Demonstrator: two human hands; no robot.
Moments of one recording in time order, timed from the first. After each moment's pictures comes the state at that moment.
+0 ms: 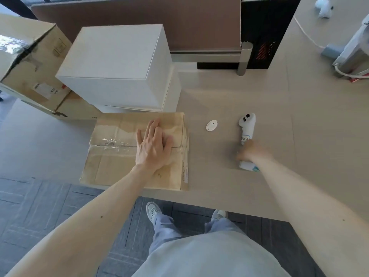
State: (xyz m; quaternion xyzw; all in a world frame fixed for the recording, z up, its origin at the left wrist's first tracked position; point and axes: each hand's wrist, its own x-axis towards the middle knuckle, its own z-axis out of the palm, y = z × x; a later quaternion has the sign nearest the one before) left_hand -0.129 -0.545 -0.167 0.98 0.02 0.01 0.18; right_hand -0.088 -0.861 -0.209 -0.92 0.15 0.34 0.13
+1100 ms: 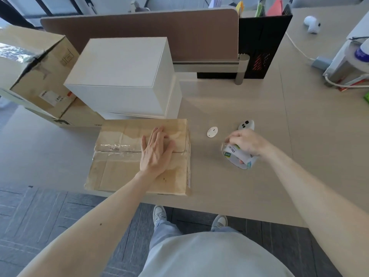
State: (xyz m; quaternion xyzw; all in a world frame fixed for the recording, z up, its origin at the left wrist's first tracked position) left_hand -0.135 -0.538 -0.162 0.96 0.02 0.00 0.29; right_hand -0.083 -0.838 -0.121 -0.84 0.07 0.33 0.43
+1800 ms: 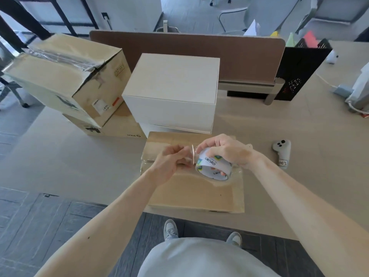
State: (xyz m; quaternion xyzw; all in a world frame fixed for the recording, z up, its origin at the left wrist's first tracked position) left_hand -0.121 -0.411 -0.110 0.59 0.11 -0.23 0.76; right_hand -0.091 -0.623 -0.035 -0.78 -0.12 0.36 0.50
